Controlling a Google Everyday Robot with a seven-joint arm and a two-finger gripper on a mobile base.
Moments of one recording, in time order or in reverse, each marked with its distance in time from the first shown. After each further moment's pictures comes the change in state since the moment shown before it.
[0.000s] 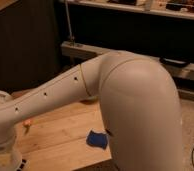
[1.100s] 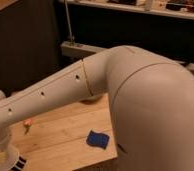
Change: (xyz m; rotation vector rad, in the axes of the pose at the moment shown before) arm -0.011 0.002 -0.035 0.080 0.000 0.013
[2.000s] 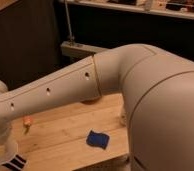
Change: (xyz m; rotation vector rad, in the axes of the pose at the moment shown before) arm 0.000 -0.016 -0.034 0.051 -0.038 0.022
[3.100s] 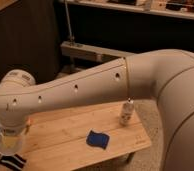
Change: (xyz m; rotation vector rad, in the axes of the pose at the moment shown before) arm 0.031 -0.021 -0.025 0.015 -0.085 0.058
